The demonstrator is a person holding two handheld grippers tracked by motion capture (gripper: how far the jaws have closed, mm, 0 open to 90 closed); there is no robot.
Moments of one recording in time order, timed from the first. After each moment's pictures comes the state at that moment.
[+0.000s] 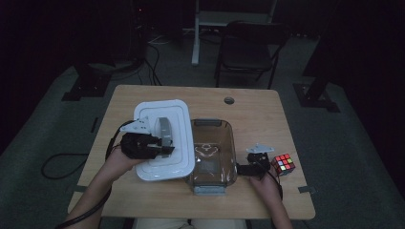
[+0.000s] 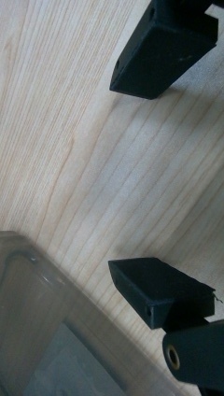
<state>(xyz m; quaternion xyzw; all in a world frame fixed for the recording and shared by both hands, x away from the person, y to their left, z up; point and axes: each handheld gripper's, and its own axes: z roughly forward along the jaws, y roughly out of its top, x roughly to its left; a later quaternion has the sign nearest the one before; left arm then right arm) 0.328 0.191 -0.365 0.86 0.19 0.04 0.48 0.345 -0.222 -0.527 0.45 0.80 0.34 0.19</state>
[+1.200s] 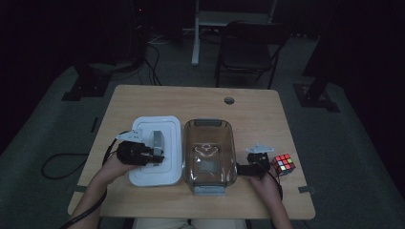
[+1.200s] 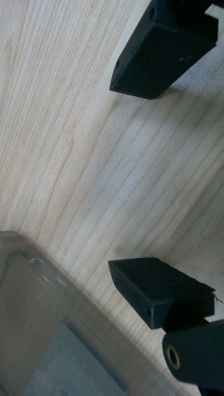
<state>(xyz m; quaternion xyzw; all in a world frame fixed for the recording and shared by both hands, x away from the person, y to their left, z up) 0.359 0.226 -0.452 0.86 0.20 -0.02 0.47 0.345 -0.222 -0.527 0.45 0.80 0.34 0.19</state>
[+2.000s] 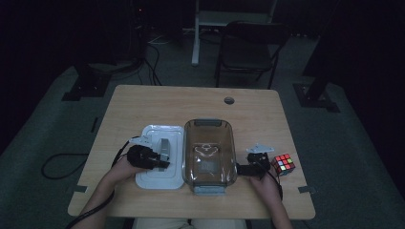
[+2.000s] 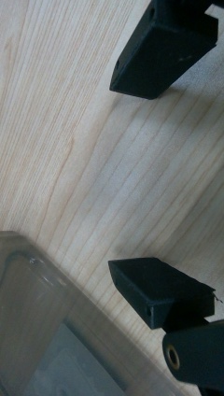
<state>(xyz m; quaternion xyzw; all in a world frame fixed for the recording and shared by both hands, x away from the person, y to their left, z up) 0.377 0.212 -0.499 0.87 0.19 -0.05 0.44 0.345 -0.222 -0.527 0.45 0.80 0.34 0.19</state>
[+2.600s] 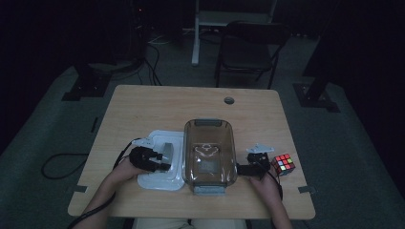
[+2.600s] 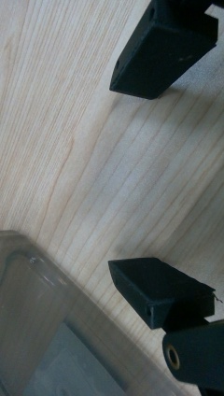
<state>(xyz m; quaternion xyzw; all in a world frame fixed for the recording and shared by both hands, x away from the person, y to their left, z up) 0.379 0.212 -0.510 0.87 0.22 -0.04 0.44 0.346 -0.222 -0.527 0.45 0.80 0.34 0.19</state>
